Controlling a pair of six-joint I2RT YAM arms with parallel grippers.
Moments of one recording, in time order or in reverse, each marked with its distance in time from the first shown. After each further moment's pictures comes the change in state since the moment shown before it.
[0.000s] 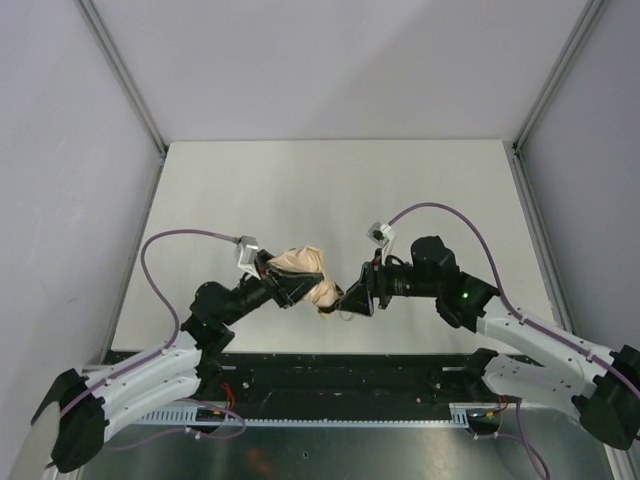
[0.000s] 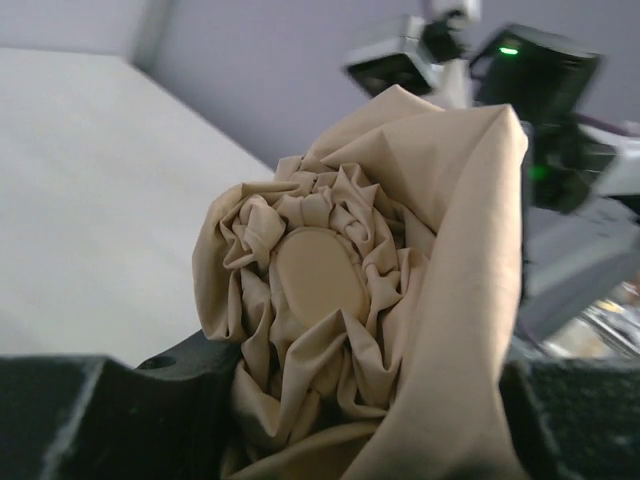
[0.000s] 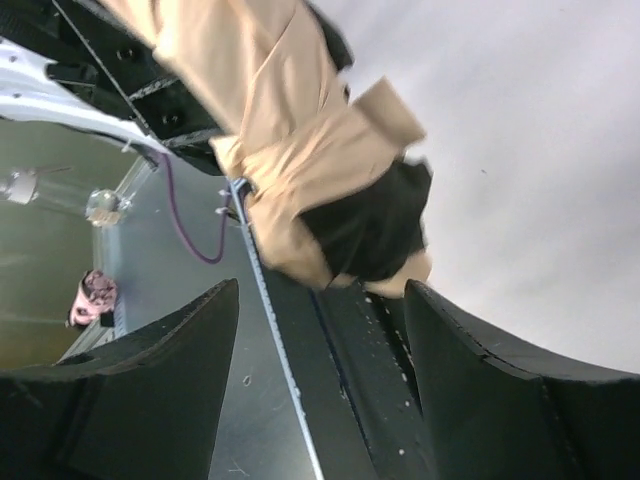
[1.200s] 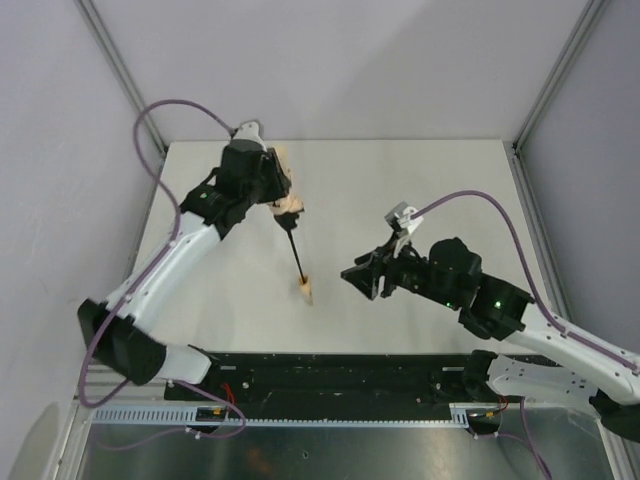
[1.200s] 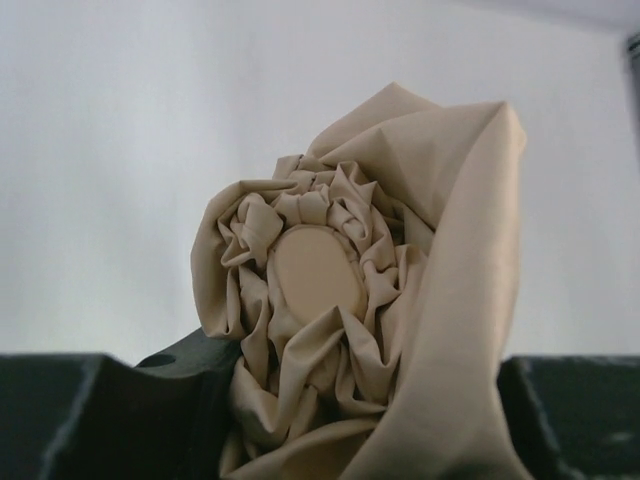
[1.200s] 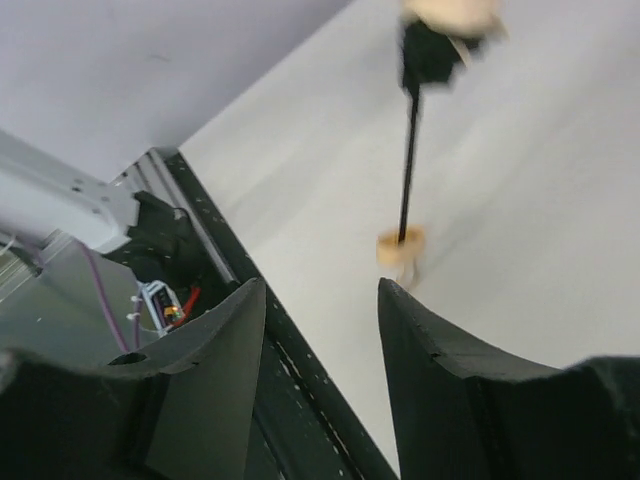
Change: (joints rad) left arm 0.259 0.681 1.211 -1.410 -0.420 0.035; right arm 0.242 -0.056 0.277 -0.138 0.520 -0.192
